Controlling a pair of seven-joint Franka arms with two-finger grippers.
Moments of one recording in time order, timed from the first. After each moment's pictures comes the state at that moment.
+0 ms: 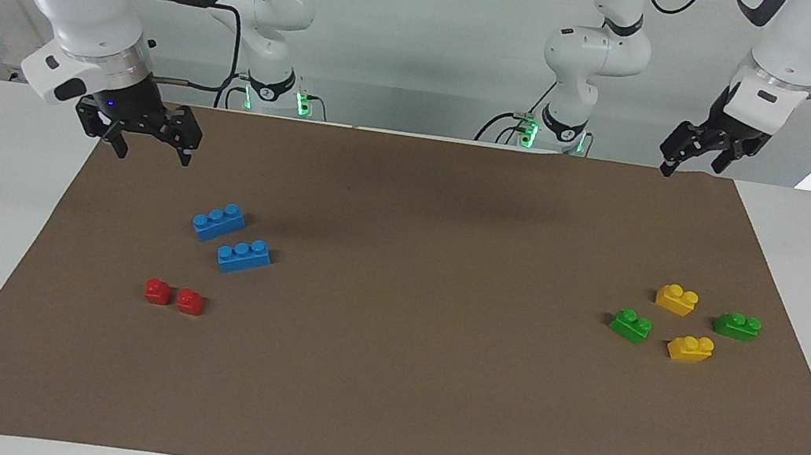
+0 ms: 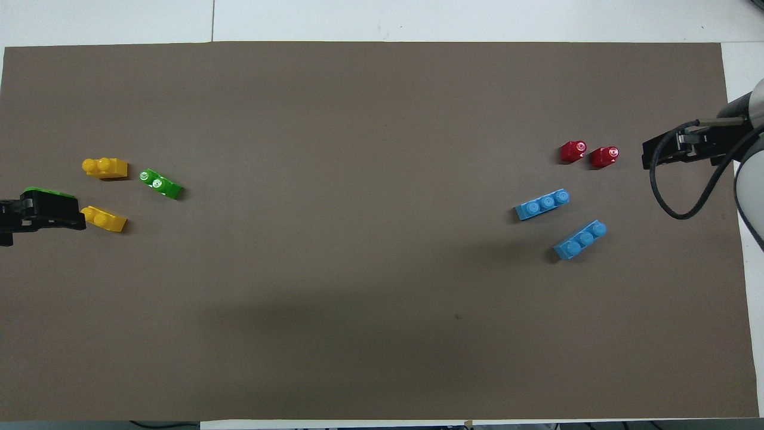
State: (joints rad) left arm 0.03 -0.19 -0.07 -1.77 -0.01 1.58 -0.18; right arm 0.02 0.09 -0.01 -1.55 -0.04 1.61 -0.01
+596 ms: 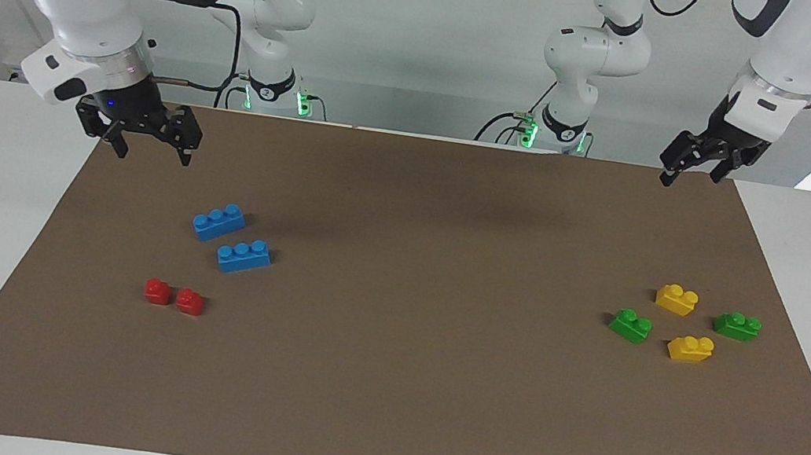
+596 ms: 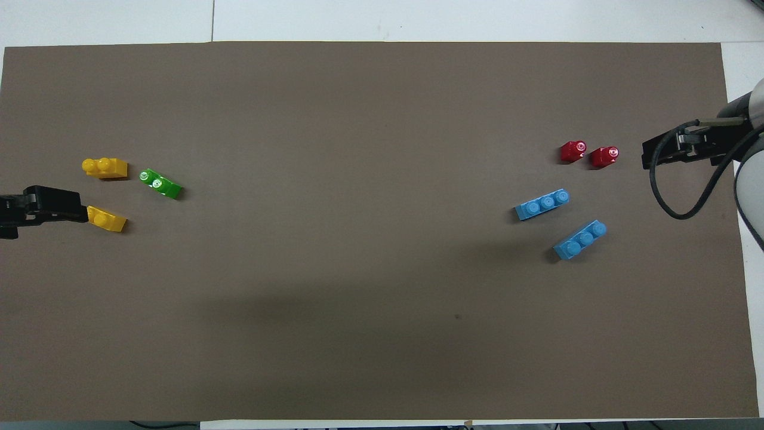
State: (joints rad) left arm 0.03 -0.14 -0.06 -1.77 -0.01 1.63 -0.18; right arm 0.02 0.09 -0.01 -1.55 -0.04 1.61 -0.01
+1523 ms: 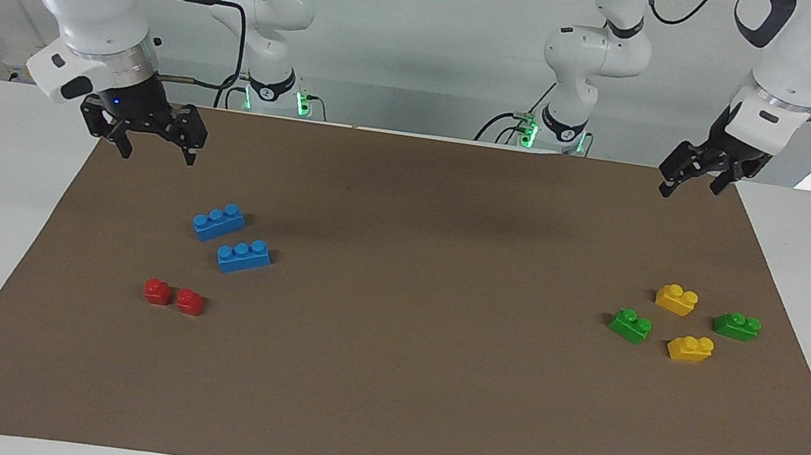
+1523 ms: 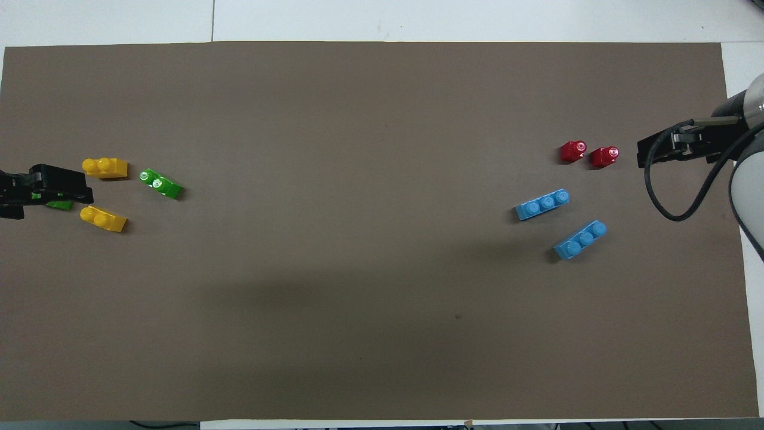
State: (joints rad) left arm -0.02 -0.11 -0.02 -1.71 -0.01 1.63 -0.18; right arm 0.02 0.09 0.00 -1.53 -0.04 1.61 -0.01
